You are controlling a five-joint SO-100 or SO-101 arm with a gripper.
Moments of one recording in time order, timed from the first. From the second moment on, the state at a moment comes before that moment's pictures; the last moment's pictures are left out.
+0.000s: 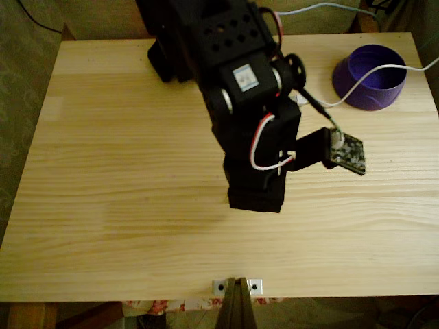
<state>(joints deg) -26.8 77.5 90.8 62.9 -62.1</state>
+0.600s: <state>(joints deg) -28.0 77.5 93.2 59.3 -59.1</state>
